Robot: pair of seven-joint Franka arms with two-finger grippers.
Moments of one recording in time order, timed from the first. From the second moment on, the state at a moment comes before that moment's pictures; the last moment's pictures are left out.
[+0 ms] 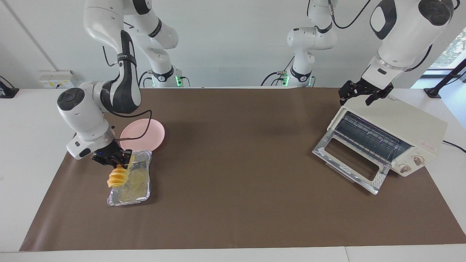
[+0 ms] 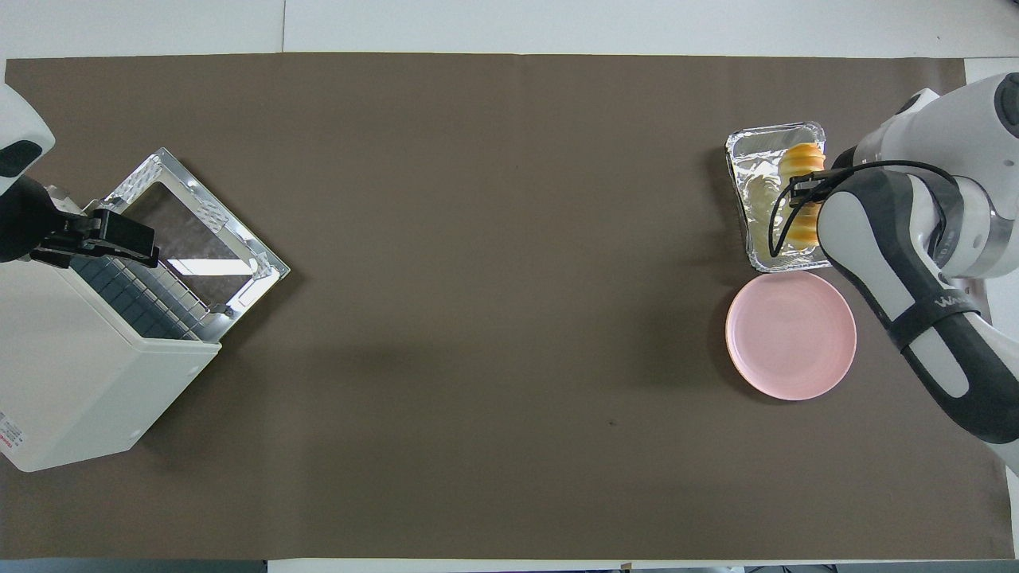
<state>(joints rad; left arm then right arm) -0.13 0.02 0.03 -1.60 -0.02 1.52 -0.01 -0.09 0.37 0.04 -1.77 0.01 2.19 -0.10</state>
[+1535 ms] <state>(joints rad) -0.13 0.02 0.03 -1.60 -0.02 1.52 -0.01 -0.19 0.45 0.03 -1.80 0.01 2.34 -0.28</state>
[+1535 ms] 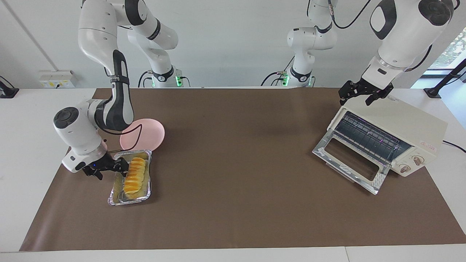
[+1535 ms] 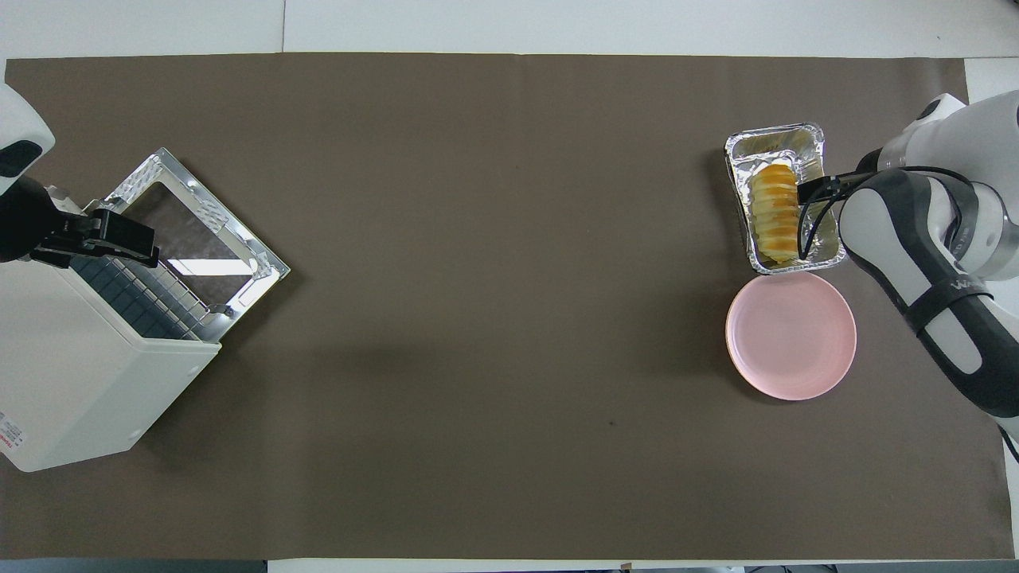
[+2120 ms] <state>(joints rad) -0.13 0.02 0.03 -1.60 -0.02 1.52 -0.01 -0.19 0.45 0.04 -1.81 0.01 2.34 -0.29</state>
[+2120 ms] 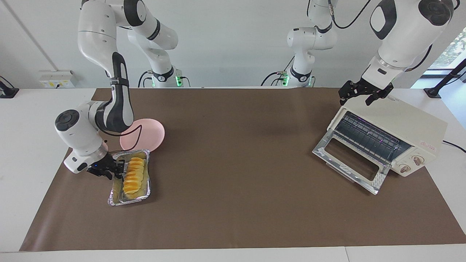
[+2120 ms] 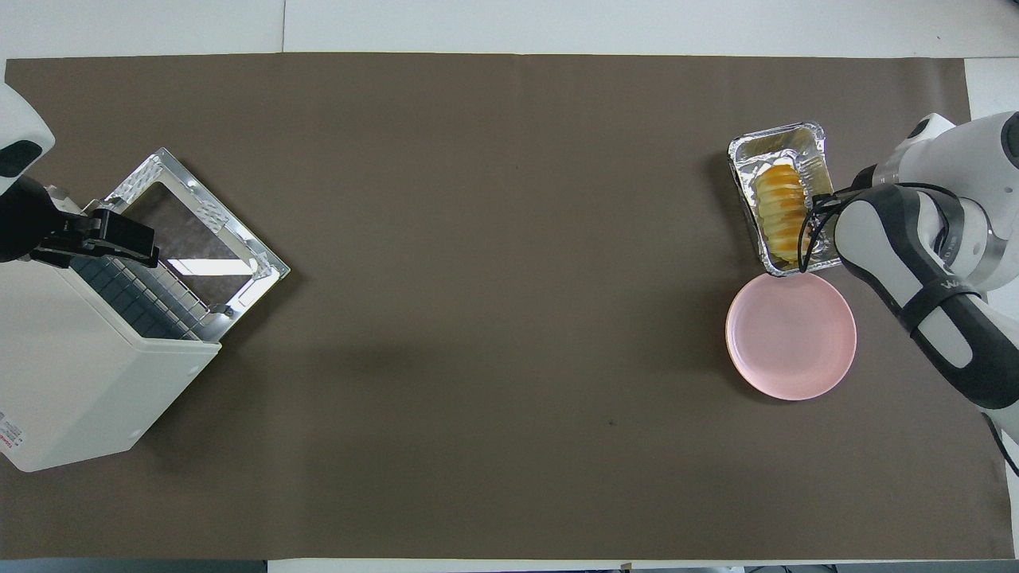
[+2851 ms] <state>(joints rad) -0.13 0.02 0.03 -1.60 -0.02 1.52 -0.01 -0.11 0.37 0.18 -1.68 0.01 2.24 -0.09</state>
